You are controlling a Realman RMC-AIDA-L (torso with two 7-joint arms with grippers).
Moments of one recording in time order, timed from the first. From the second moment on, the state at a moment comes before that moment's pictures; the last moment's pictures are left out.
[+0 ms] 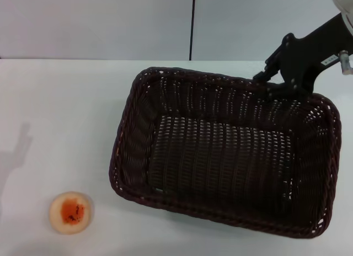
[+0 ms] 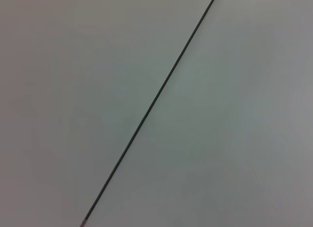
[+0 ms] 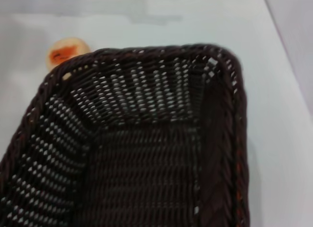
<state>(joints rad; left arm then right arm) -0.09 -2.07 -0.52 -0.10 2.03 1.80 -0.71 0.90 2.00 -1.00 -1.07 -2.45 -1.74 1.68</state>
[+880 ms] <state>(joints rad) -0.12 -2.05 -0.25 0.18 2.03 1.91 -0.90 0.52 2.03 -0.73 -0.96 -1.68 -1.46 1.48</state>
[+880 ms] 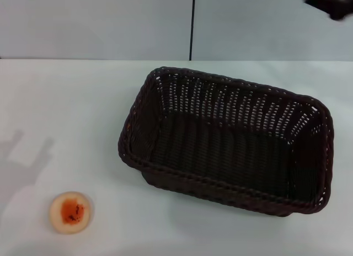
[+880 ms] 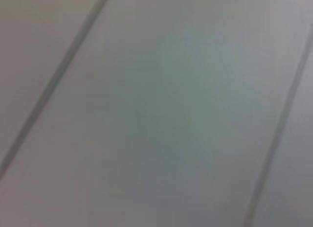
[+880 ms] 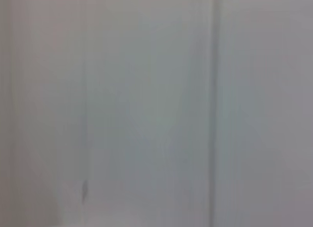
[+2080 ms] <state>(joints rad) -0.09 -2.05 0.23 0.41 2.14 1.71 -0.99 0.27 2.06 -0.24 -0.46 -1.27 -1.43 1.05</state>
